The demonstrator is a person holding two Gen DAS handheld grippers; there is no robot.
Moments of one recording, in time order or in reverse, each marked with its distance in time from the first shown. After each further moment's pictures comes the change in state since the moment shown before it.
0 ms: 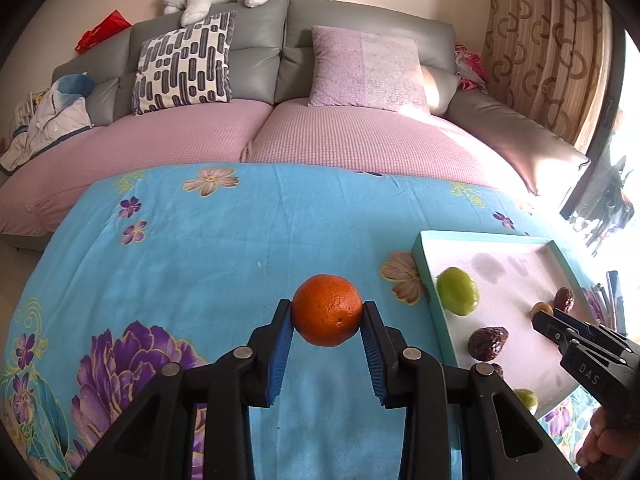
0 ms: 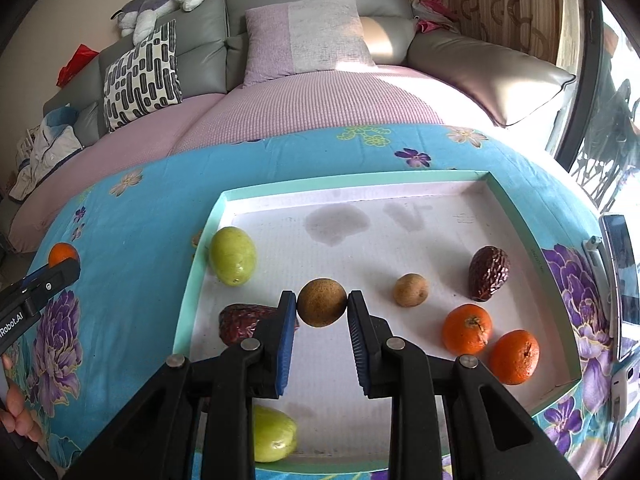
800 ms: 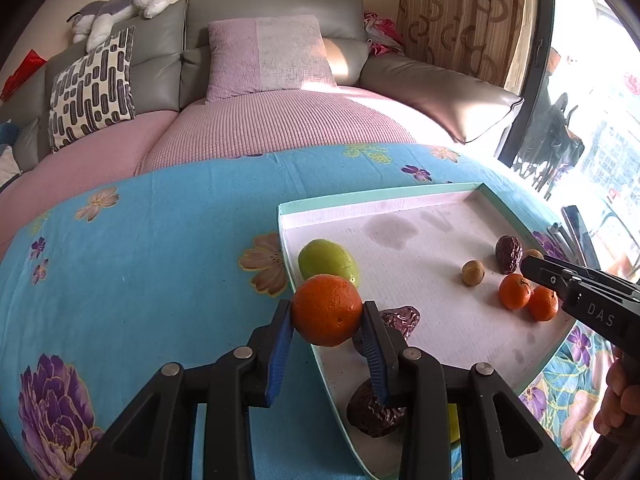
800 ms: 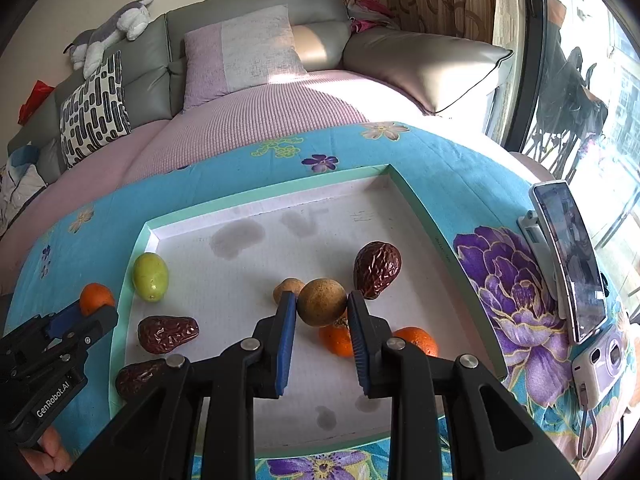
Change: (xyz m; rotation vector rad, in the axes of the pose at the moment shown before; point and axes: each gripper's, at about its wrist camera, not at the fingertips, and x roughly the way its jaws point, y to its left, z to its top) left arm 0.037 -0.098 -0.015 0.196 0.047 -0.169; right arm -0.020 -0.066 -0.002 0.119 -0.030 -0.100
